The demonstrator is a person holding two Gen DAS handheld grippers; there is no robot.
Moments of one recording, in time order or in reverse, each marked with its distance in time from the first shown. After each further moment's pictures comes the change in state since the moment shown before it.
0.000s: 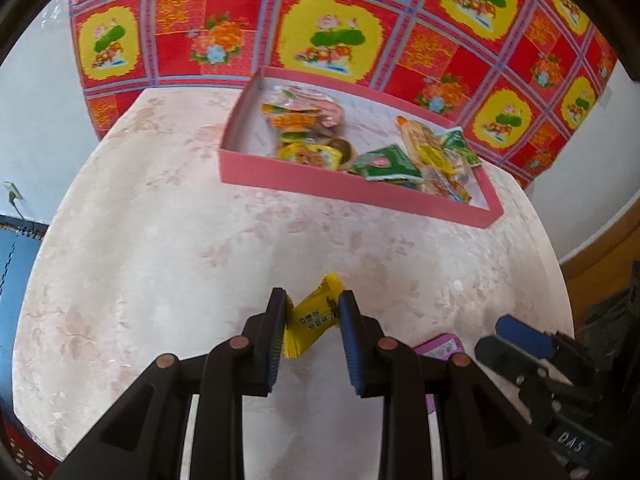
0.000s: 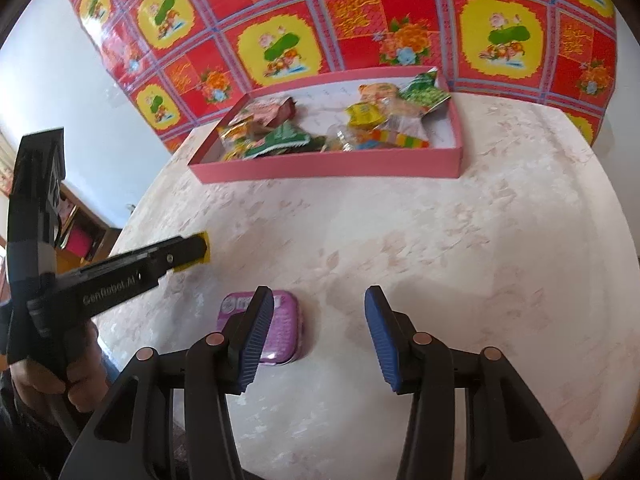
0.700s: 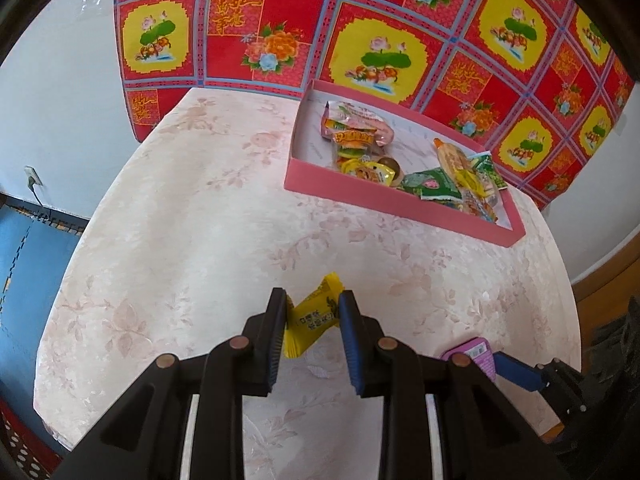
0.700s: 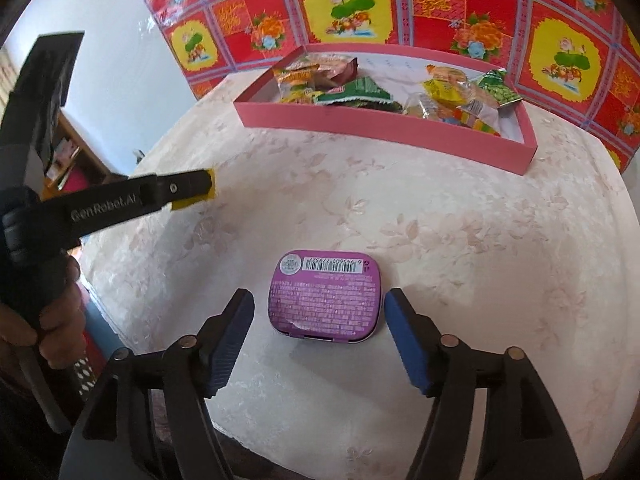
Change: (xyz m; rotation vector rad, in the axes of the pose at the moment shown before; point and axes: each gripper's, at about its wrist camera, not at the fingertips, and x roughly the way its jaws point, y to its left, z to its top) left arm -0.016 0.032 -0.002 -0.061 -0.039 0.041; right arm 0.024 0.053 -0.018 -0.167 0.098 -0.027
